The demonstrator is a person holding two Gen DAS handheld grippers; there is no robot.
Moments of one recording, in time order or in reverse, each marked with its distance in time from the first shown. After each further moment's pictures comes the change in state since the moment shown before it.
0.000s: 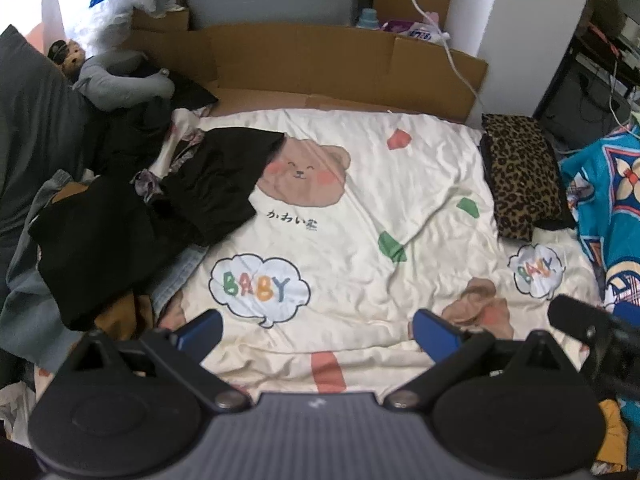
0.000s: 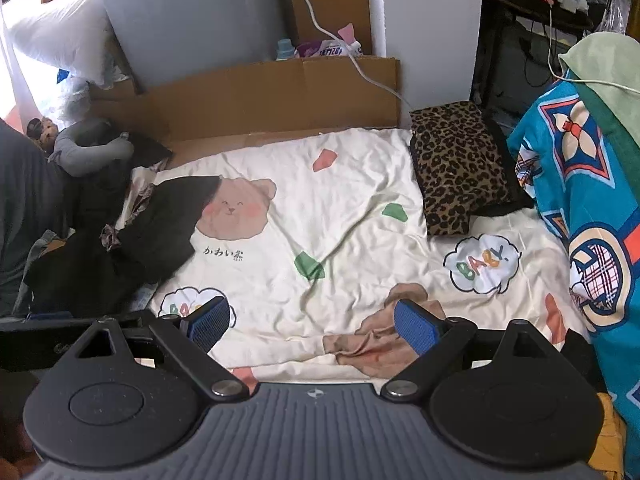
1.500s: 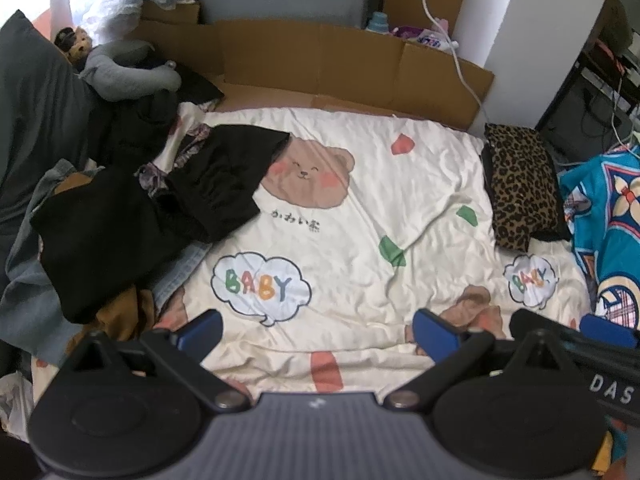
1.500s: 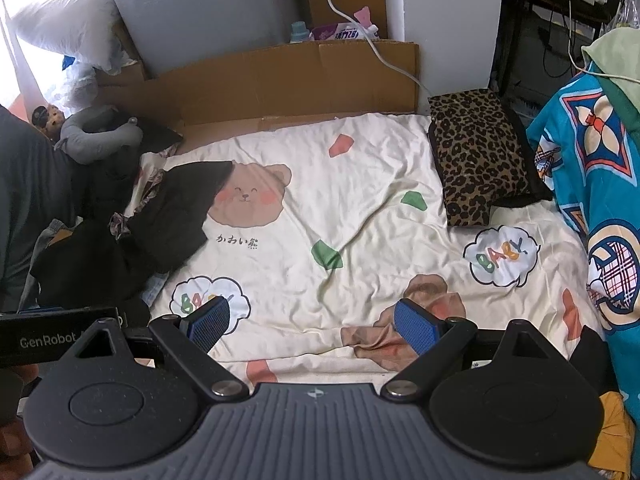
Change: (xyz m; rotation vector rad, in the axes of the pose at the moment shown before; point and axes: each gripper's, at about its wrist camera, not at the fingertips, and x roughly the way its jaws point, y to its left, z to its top) left arm -0.011 0.015 0.009 -0.038 0.002 -0.020; right arm 0.015 0.016 0.006 -0.017 0.053 0.035
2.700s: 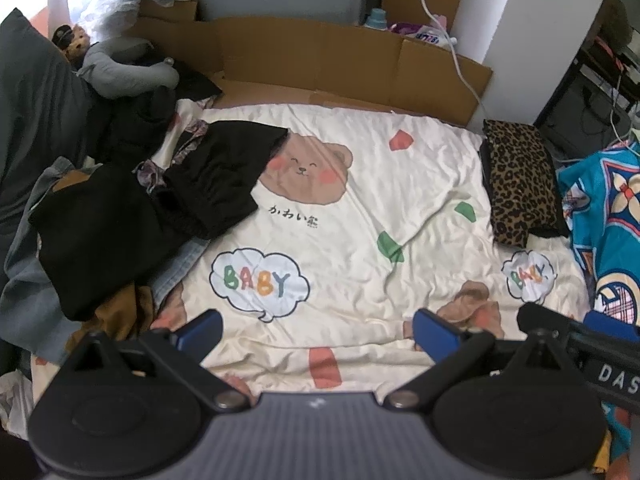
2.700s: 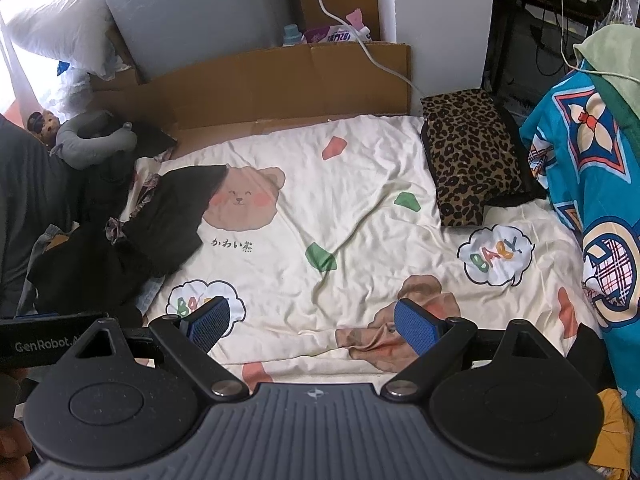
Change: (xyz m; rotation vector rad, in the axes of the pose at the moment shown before) left arm 0.001 -0.002 -0.006 0.008 0.017 -0.008; right arm 0.006 -0.003 0.001 0.027 -0.010 -0.017
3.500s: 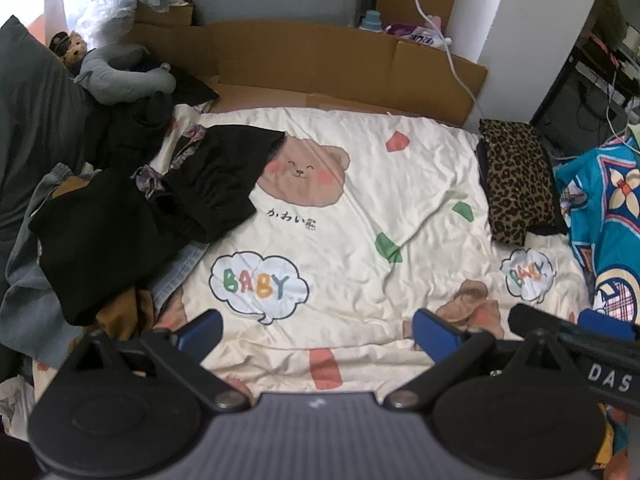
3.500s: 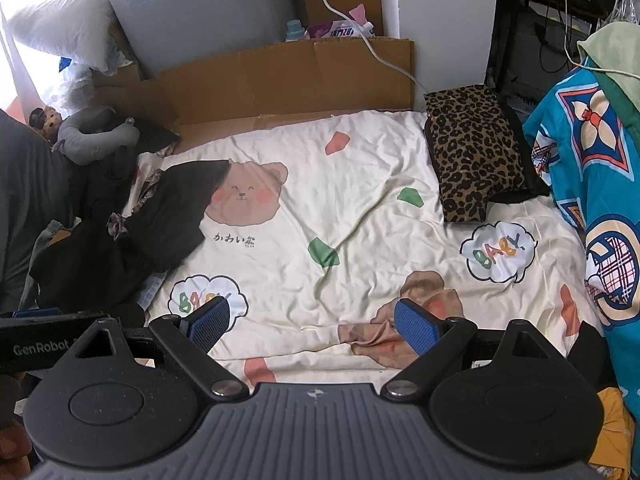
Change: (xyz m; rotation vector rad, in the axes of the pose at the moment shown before) left arm -0.002 0.001 0.003 0.013 -0.003 -0.005; right arm -0.001 0.003 -0.002 -0.004 0.017 0.006
